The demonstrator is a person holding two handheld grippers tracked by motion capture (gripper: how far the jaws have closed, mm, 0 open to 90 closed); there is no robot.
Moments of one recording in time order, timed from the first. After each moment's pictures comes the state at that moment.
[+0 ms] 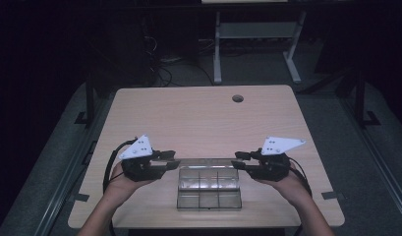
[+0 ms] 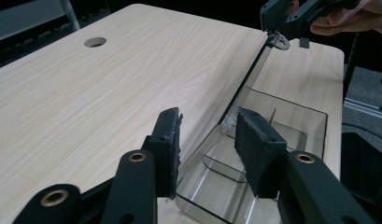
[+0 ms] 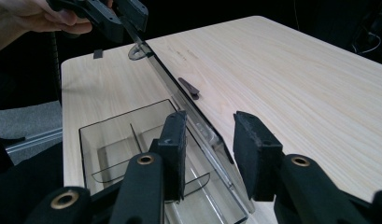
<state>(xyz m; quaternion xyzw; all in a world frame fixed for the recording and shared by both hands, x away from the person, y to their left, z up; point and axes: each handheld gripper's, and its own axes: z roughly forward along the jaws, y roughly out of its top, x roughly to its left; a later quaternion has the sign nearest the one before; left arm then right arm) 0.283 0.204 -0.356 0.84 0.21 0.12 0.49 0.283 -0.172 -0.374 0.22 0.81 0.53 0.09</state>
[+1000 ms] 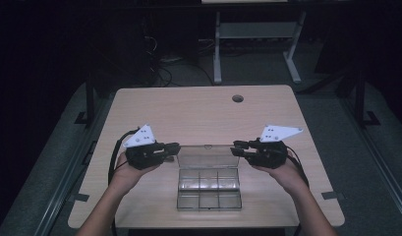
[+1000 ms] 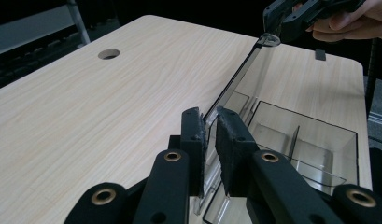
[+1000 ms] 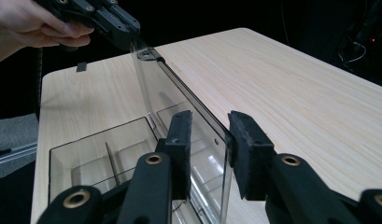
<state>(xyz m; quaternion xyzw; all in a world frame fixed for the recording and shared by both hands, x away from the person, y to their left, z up) 0.311 0.201 -0.355 0.83 0.21 0.13 0.50 0.312 -0.171 -0.368 0.23 0.80 0.54 0.11</state>
